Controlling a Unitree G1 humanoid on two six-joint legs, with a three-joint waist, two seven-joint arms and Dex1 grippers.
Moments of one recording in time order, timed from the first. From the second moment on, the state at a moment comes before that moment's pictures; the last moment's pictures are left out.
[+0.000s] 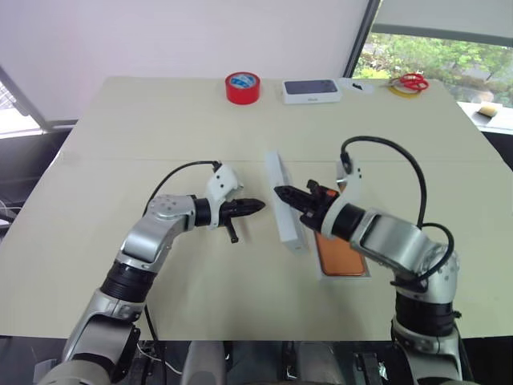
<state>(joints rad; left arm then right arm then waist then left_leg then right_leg) -0.54 0.43 -0.21 -0.01 -0.30 0.49 -0.91 -0.34 -0.25 -0.13 -0.44 1.95 0.90 -0.83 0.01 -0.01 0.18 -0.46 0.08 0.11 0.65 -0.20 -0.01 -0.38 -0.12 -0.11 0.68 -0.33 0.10</state>
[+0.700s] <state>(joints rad) -0.56 0.21 -0.35 0.01 -0.24 0.50 -0.84 -0.33 -1.02 -0.19 -0.32 1.92 1.07 -0.49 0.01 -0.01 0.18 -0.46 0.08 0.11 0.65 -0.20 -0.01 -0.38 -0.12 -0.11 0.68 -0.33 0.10</state>
